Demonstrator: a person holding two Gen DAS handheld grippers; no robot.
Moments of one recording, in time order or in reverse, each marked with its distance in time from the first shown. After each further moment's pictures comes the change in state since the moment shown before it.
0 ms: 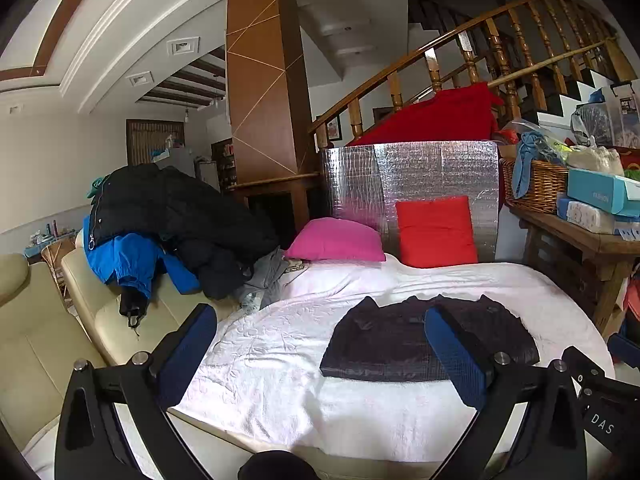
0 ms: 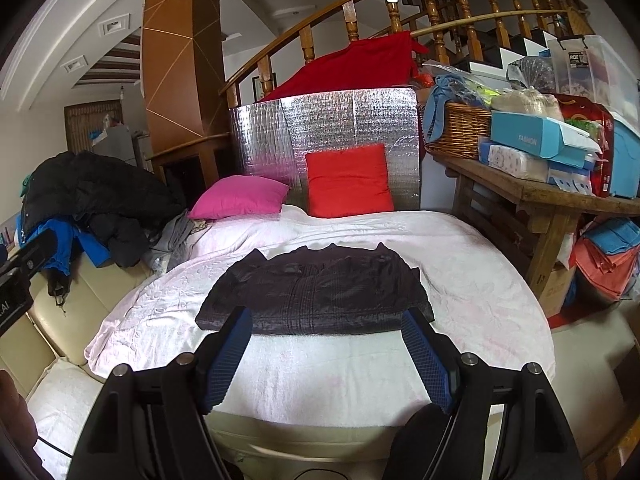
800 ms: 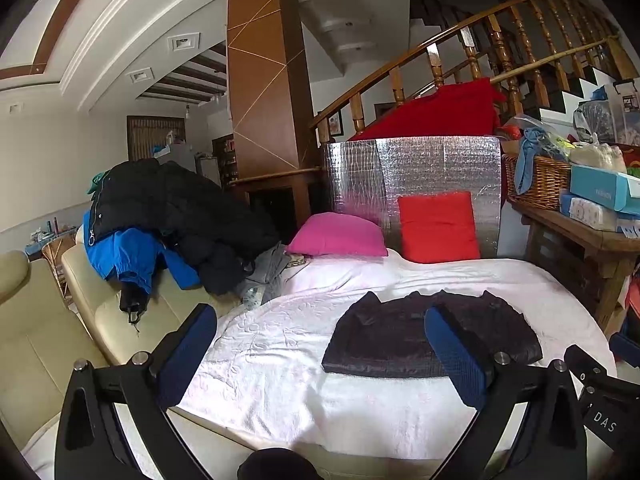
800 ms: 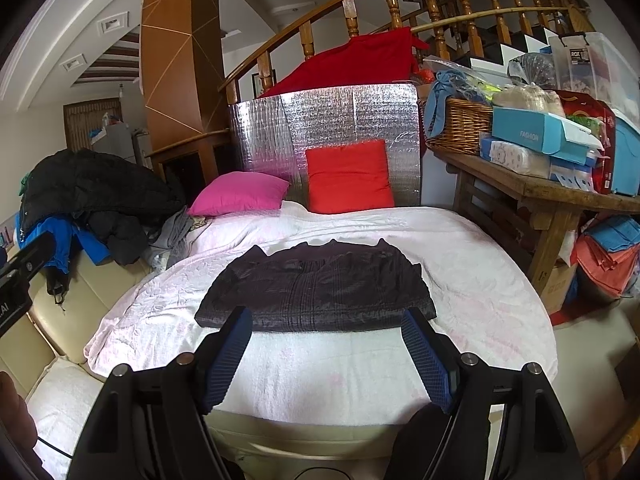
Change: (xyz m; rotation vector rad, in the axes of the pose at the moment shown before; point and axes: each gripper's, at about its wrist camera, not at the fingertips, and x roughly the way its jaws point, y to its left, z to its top) left arm 0.006 0.004 -0.003 0.000 0.017 0.001; right arm 0.006 0.000 -0.001 0.000 0.010 0.001
